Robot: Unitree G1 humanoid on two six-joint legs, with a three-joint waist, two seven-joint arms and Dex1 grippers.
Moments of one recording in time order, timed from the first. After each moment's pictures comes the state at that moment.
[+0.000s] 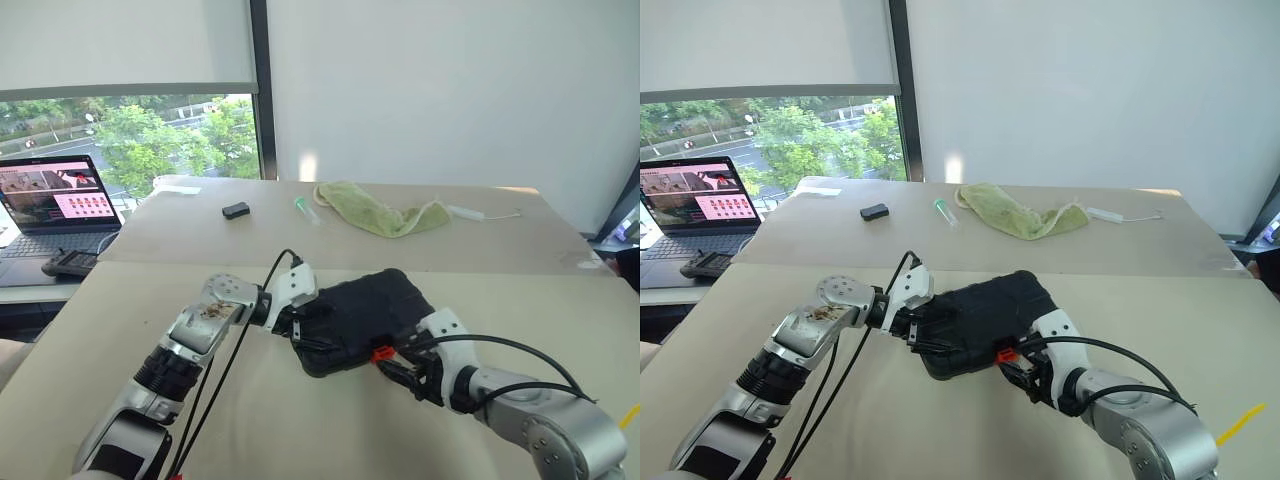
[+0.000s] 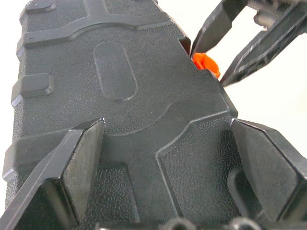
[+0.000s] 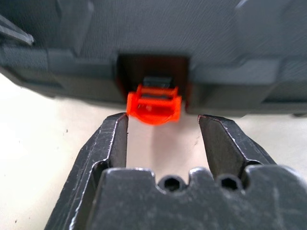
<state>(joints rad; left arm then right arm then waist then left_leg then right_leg) -0.69 0.51 -0.34 0.06 -0.20 0.50 -1.20 -0.13 -0.45 -0.10 -0.82 0.56 1.39 0.29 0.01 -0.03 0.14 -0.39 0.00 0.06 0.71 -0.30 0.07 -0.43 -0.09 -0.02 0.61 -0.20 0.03</state>
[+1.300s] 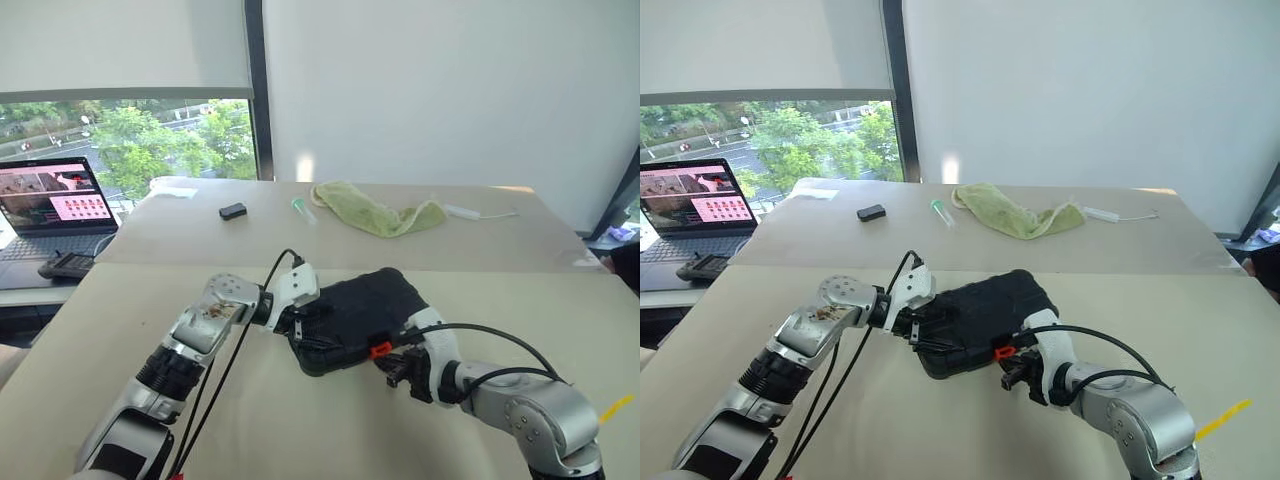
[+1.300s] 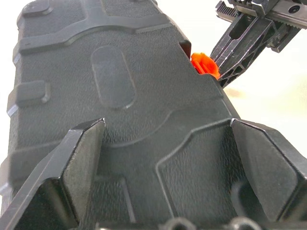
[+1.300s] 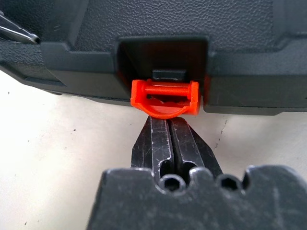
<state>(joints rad) -0.69 0.50 -0.35 0.07 -0.19 0.49 -1.18 -0.22 -0.44 -0.03 -0.63 0.58 1.36 0.33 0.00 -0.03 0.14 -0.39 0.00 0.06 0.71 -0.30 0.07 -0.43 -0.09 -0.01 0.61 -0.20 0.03</state>
